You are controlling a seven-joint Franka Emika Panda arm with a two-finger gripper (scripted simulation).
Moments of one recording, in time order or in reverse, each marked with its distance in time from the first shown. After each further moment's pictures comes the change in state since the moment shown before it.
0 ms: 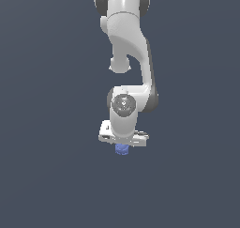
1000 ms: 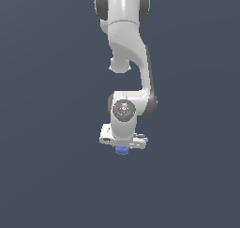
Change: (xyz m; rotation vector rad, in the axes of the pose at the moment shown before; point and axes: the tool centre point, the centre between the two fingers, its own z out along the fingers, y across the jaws) arm 0.001 0.000 0.023 0.000 -0.001 0.001
